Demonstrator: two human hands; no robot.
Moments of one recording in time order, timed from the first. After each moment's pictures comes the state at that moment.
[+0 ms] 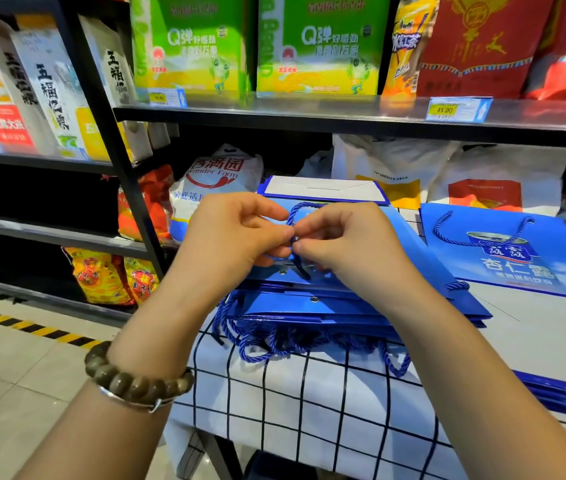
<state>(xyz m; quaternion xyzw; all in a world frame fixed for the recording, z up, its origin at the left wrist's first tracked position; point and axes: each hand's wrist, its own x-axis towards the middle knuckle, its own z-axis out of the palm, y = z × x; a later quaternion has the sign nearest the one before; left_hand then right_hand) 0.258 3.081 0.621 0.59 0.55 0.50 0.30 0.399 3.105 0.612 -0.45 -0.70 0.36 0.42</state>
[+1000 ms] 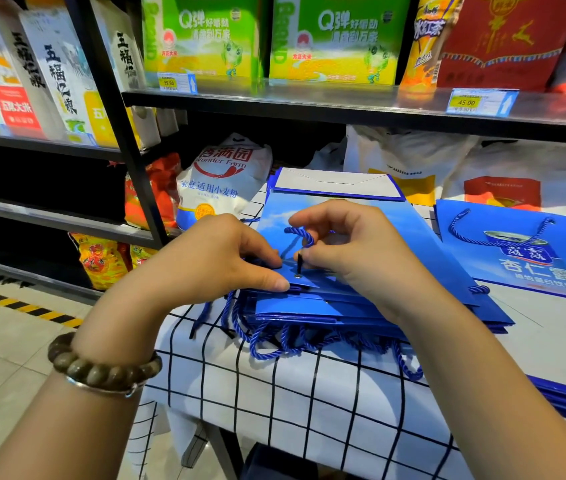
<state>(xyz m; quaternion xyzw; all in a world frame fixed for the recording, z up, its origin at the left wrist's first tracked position) 0.218 3.082 0.614 0.74 0.60 0.22 0.23 0.392 3.103 0.608 -0.40 -0.69 0.45 0.39</state>
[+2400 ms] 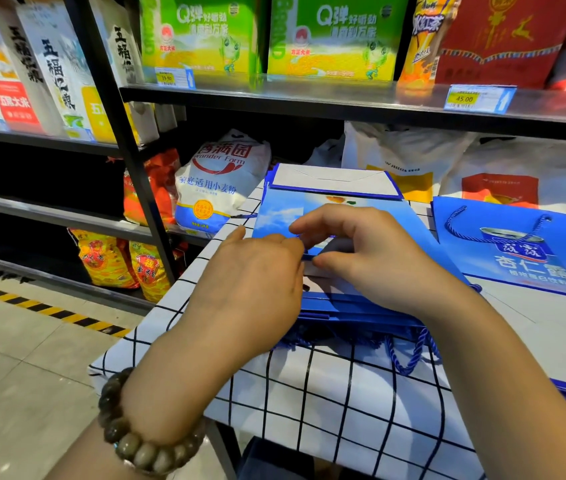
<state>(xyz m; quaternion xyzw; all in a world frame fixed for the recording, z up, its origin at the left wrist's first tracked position) 0.279 3.049 0.615 0.74 0.66 0.12 -0.05 0.411 3.103 0.609 -0.38 -0.80 0.36 0.30</state>
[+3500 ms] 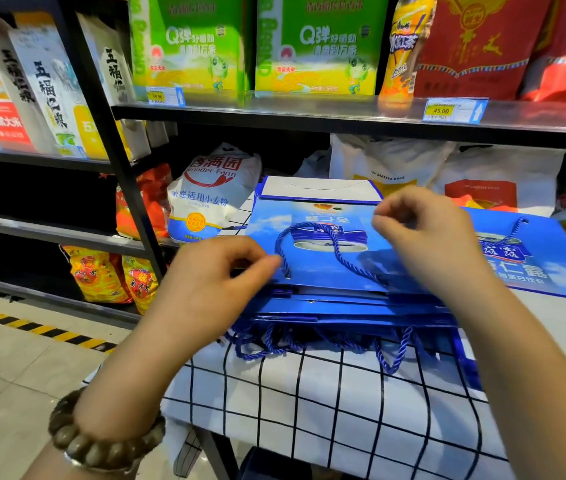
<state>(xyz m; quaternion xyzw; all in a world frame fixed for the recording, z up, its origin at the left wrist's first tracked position) 0.245 3.055 0.598 0.68 0.61 0.40 0.11 0.456 3.111 0.617 -0.56 -0.70 0.15 0.42</state>
